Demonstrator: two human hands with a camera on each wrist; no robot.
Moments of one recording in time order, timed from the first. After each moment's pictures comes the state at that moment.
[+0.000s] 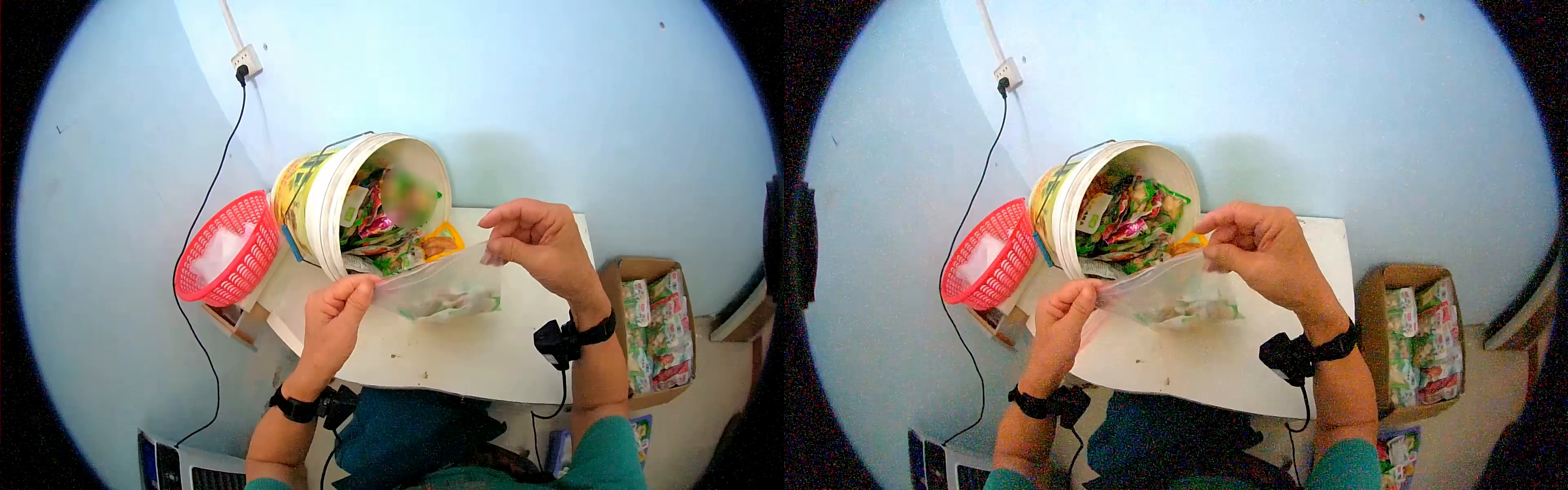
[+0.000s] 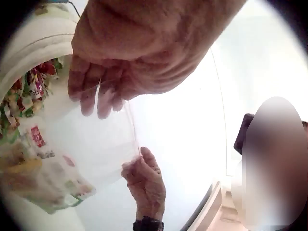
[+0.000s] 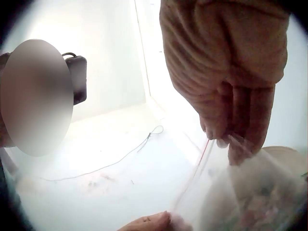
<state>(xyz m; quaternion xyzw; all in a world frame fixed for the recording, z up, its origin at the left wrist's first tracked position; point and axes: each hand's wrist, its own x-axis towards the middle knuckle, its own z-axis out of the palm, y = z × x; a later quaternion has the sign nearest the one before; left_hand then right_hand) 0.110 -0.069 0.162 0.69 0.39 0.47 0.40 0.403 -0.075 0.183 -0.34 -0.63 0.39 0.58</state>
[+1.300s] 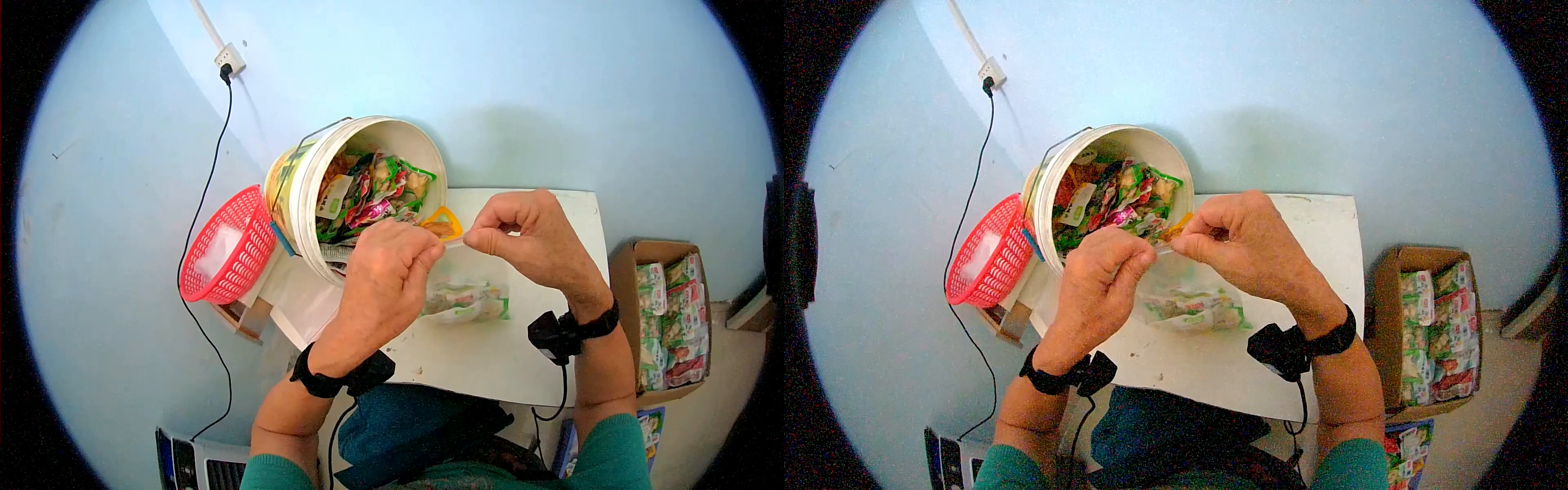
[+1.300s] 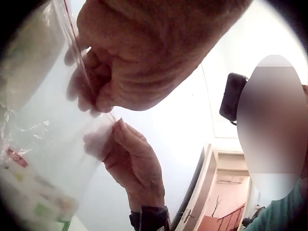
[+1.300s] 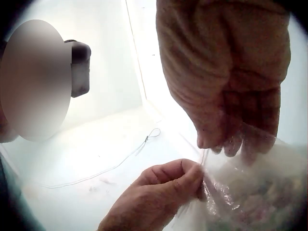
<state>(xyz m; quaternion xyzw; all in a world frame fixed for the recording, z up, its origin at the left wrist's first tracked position) 0.202 -0.043 0.190 0.88 0.29 0.37 0.00 0.415 -0.056 0.164 -0.39 -0.68 0.31 0.54</state>
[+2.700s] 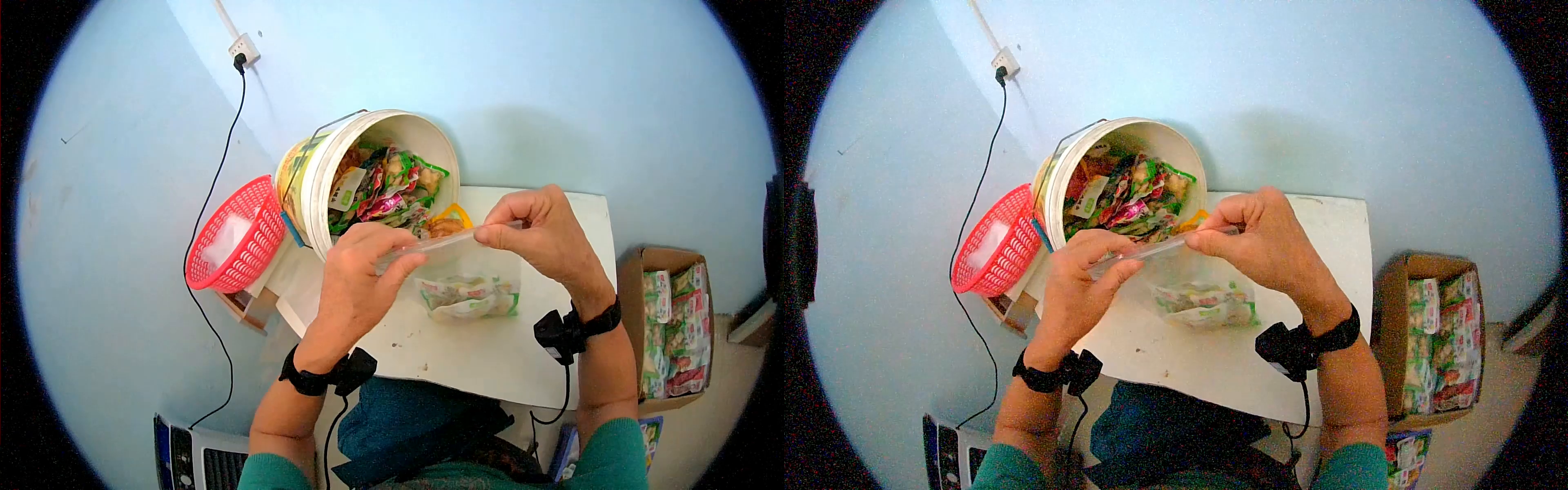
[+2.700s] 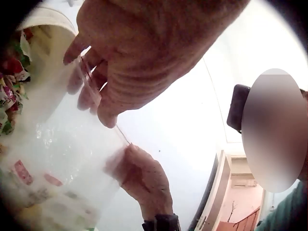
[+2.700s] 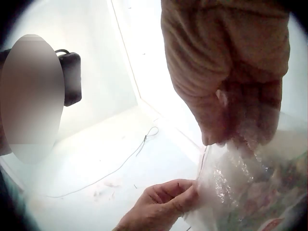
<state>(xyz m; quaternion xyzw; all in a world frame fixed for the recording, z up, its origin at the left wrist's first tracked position) 0.166 -0.041 0.185 0.85 0.35 0.38 0.00 0.414 -0.048 0.161 -0.41 -0.65 0.35 0.53</state>
